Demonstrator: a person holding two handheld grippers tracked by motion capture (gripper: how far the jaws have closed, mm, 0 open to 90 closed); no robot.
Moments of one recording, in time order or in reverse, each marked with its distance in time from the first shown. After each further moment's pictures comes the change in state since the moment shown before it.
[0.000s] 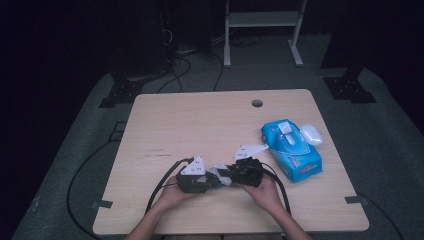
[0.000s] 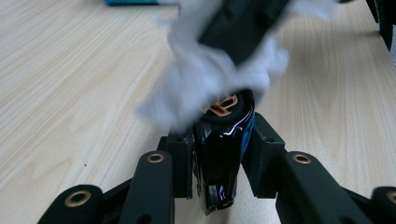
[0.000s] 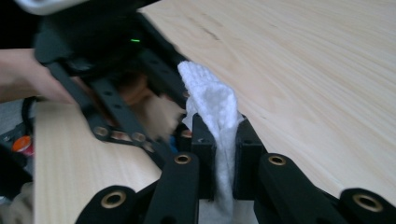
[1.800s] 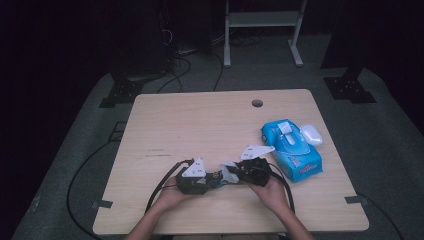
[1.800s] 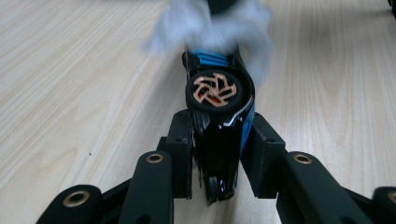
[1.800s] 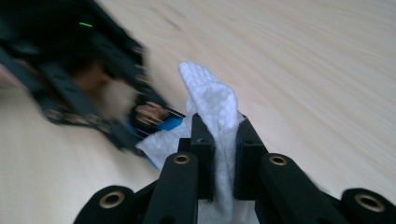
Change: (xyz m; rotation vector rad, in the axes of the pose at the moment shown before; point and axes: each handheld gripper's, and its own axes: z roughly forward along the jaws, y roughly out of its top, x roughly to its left) left arm -0.003 -0.002 -0.001 0.053 0.032 0.021; right arm -0.006 -0.007 -0.017 0.011 -0.149 -0.030
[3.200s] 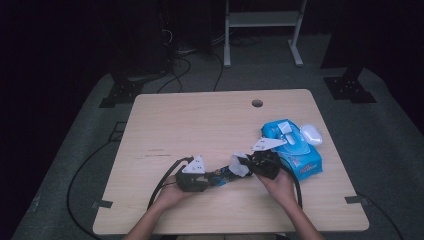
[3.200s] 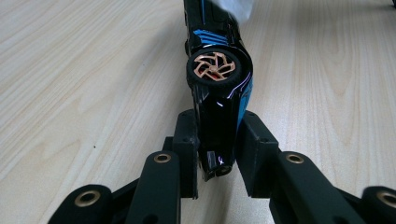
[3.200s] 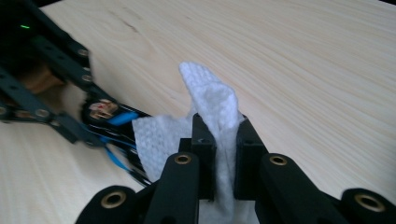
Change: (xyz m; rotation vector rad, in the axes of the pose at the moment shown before) left arm 0.006 0.002 0.002 0.008 -0.015 -0.035; right arm -0.023 -0.001 -0.005 -0.008 -0.045 0.052
